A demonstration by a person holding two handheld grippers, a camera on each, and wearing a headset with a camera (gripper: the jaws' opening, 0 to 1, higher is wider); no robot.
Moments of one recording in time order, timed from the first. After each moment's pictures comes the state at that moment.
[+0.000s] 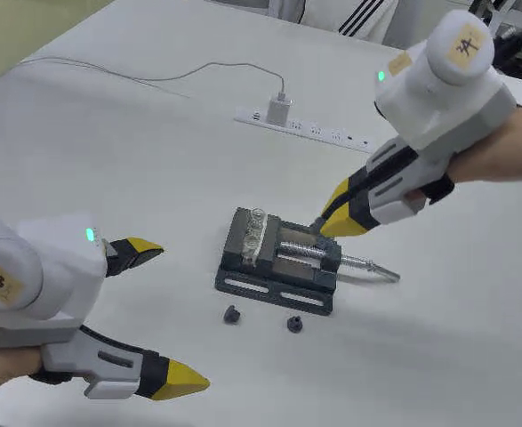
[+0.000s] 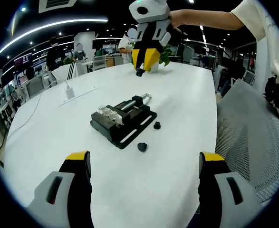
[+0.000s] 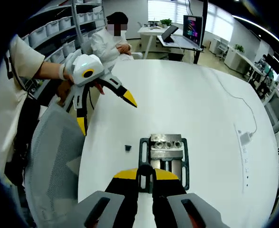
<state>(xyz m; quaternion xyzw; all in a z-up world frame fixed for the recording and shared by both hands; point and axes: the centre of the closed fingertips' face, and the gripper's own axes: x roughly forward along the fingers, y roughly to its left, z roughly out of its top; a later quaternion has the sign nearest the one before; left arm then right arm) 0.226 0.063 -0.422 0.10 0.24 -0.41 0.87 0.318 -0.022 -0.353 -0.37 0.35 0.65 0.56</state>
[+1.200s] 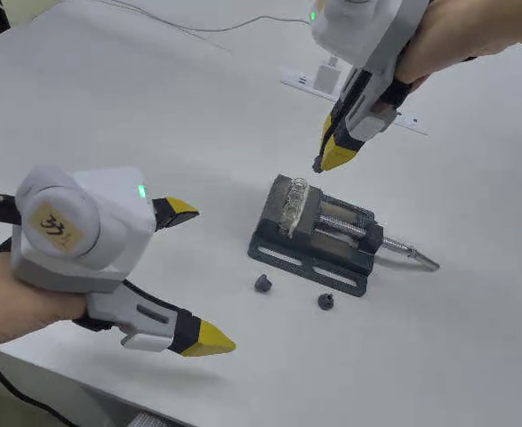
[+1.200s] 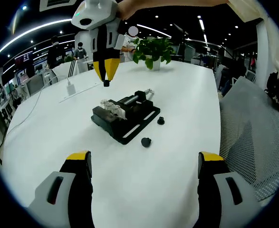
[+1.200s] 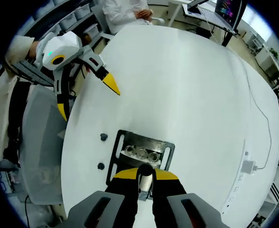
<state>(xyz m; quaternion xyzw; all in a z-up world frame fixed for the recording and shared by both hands) 0.232 0.072 -0.436 0.10 0.25 -0.40 0.88 0.373 0.039 -0.396 -0.51 0.40 0.64 0.42</state>
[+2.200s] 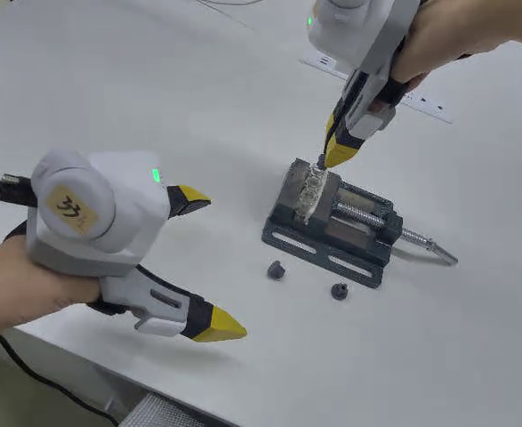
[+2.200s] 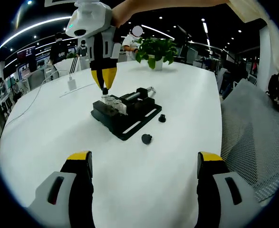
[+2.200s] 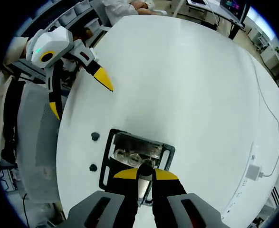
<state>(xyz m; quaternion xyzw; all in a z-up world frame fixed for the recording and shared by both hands) 0.232 0.072 -0.447 0.08 0.25 -0.40 0.88 0.373 0.039 -0.422 -0.53 0.42 0.63 0.40</state>
